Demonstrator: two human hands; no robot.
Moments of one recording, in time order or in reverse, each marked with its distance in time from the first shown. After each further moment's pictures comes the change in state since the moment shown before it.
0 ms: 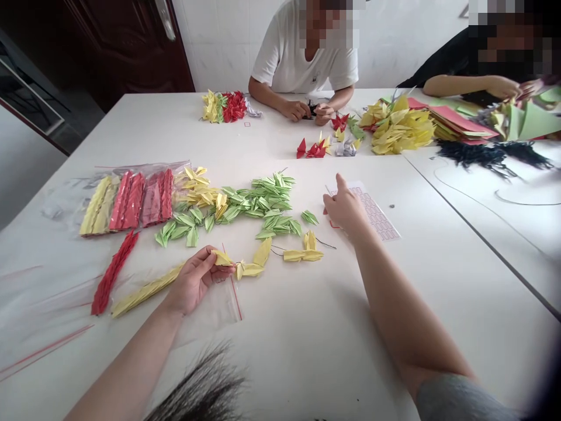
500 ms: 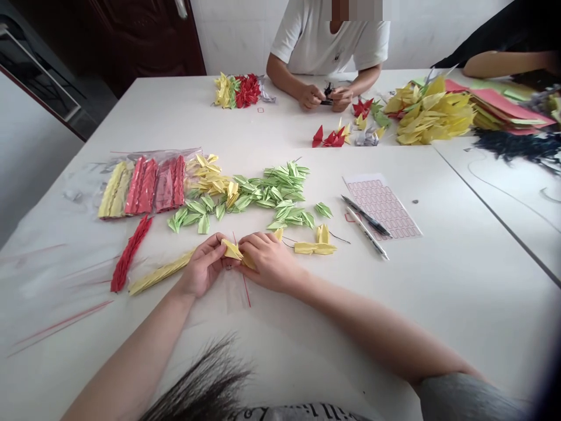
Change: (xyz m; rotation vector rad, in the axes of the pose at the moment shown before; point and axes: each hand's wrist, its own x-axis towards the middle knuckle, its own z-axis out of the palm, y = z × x) left_hand -0.002 -0.001 0.000 -0.004 -0.025 0.069; right_hand -0.135 -0.093 0.086 0.029 -0.347 -0.920
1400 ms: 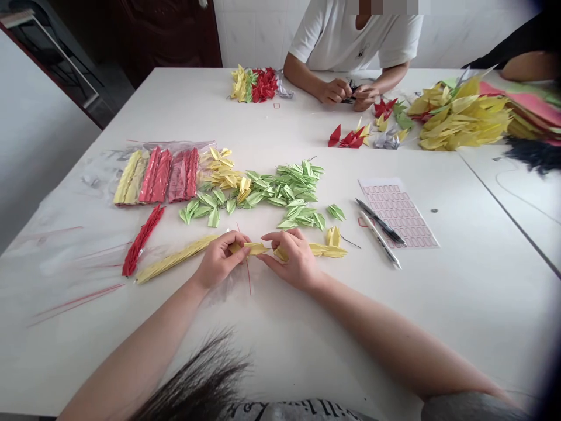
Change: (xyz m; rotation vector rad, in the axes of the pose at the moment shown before) left_hand -0.001 -0.003 0.009 0.567 0.052 0.182; right_hand -0.019 0.025 0.006 0.190 0.391 -0.015
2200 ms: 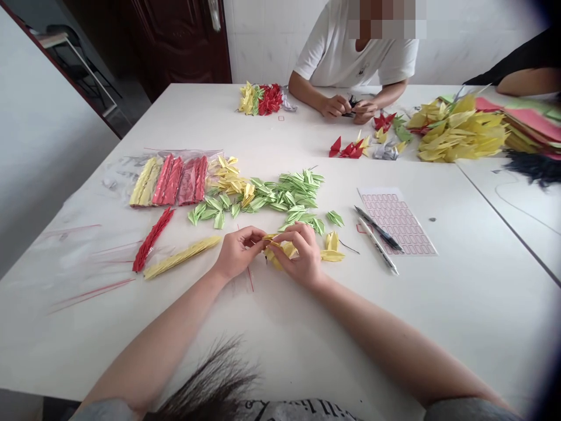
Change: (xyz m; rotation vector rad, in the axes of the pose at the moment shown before) left_hand 0.020 0.000 0.024 0.085 0.039 0.108; right_hand 0.006 0.003 -0.003 -0.054 0.321 -0.077
